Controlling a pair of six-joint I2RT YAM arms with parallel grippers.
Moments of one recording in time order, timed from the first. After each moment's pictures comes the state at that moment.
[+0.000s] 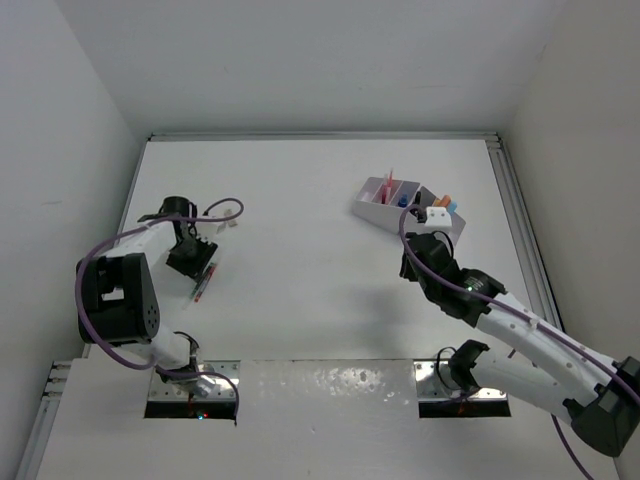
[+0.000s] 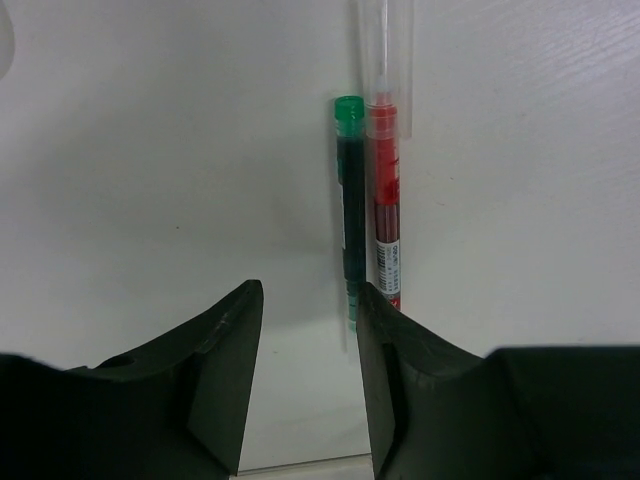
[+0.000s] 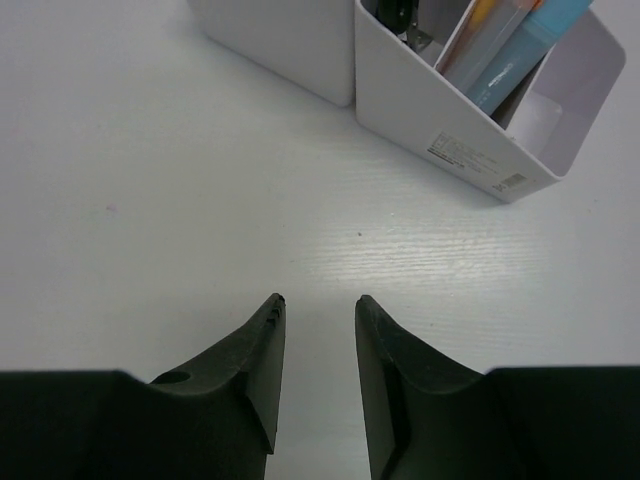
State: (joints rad) left arm 0.12 1.52 0.88 -0.73 0.04 0.58; right arm 0.72 0.90 0.64 -0.46 0.56 0.48
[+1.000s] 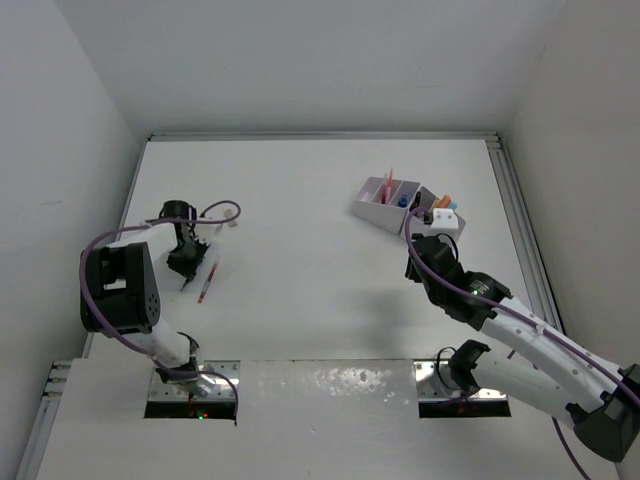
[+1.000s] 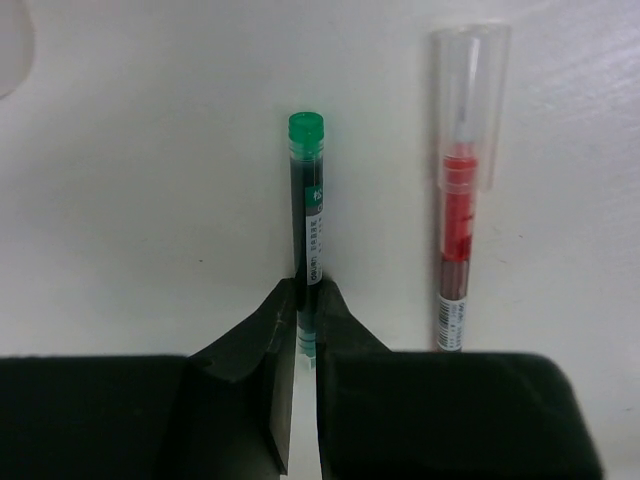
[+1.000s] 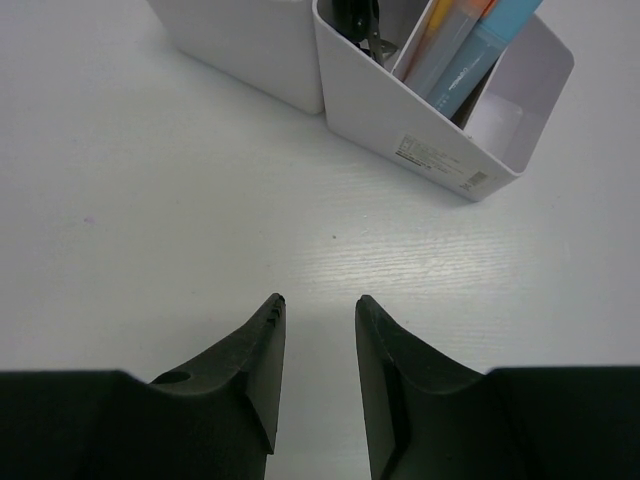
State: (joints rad) left arm 0.14 1.59 0.83 -0.59 -0.01 0.56; right arm 0.72 0.84 0.63 -0.50 0.63 0.49
